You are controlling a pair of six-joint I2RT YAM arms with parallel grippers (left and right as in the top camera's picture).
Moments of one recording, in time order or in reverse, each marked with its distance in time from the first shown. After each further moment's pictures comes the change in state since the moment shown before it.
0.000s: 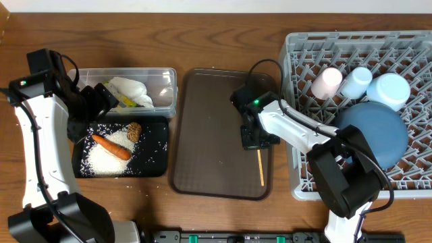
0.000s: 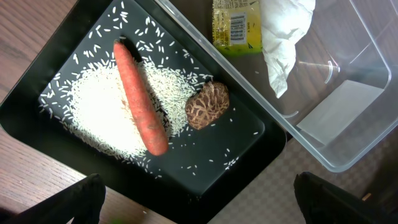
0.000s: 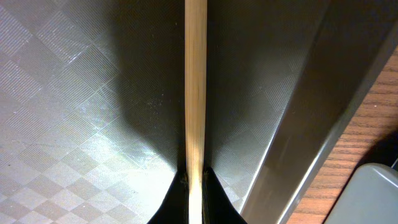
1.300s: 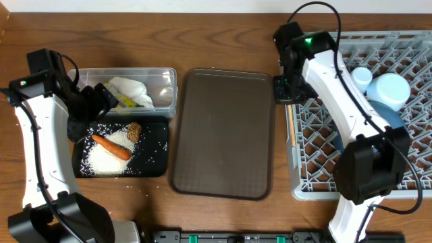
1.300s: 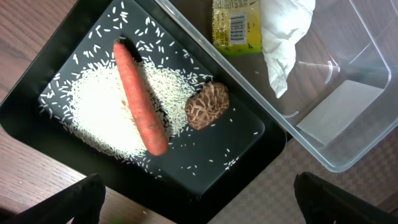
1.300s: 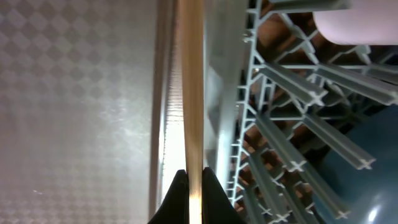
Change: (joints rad) left arm 0.000 0.000 0.000 0.000 0.000 0.000; right arm -0.283 0.018 0.542 -0.454 0.036 -0.248
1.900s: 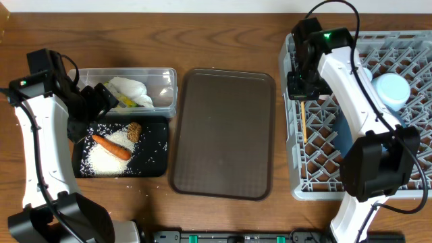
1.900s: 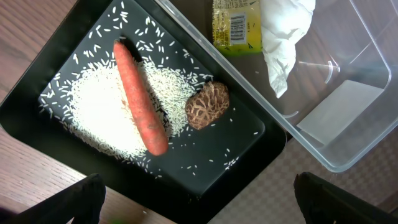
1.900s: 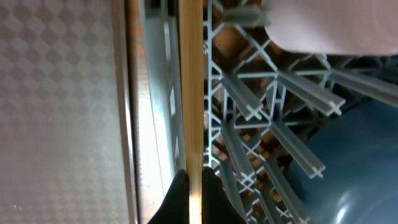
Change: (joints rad) left arm 0.000 0.000 0.000 0.000 0.000 0.000; right arm -0.089 0.000 -0.001 0.019 0.006 -0.038
